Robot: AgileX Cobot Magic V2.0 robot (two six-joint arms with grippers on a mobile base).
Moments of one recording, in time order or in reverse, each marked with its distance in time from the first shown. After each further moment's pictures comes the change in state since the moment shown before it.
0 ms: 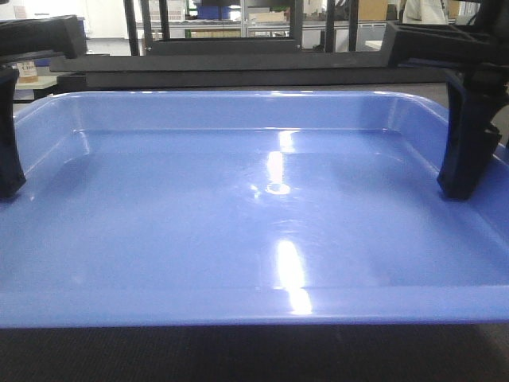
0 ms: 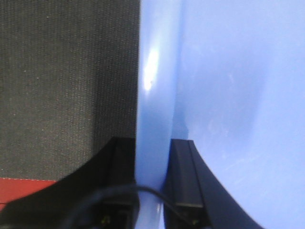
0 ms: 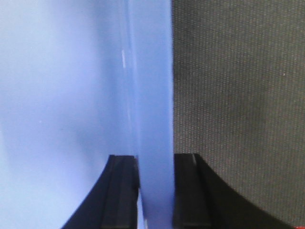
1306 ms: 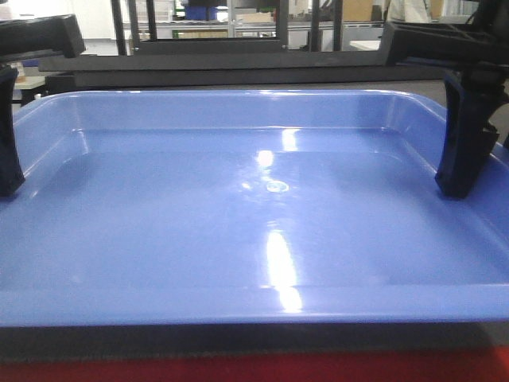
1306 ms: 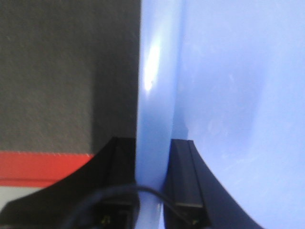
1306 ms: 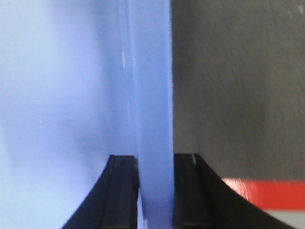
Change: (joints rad) left arm 0.000 0.000 0.000 0.000 0.000 -0.003; right arm 0.000 0.000 0.000 0.000 -0.007 0.000
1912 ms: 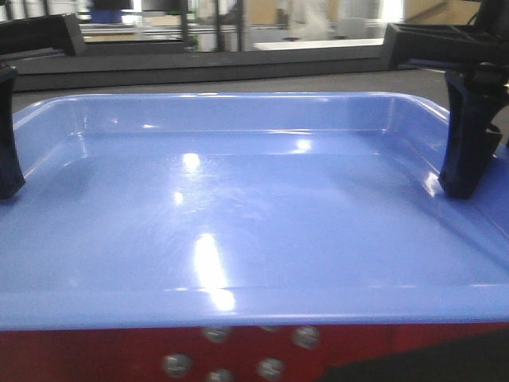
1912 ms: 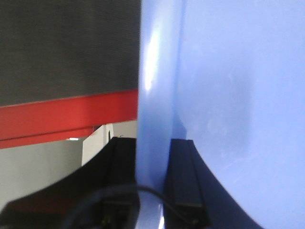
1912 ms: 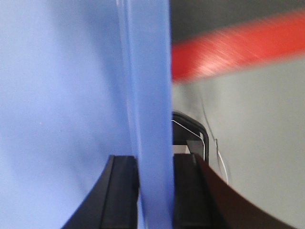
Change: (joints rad) left arm 0.000 -0.001 0.002 -0.038 0.007 -0.002; right arm 0.002 0.000 0.000 -0.012 0.004 0.000
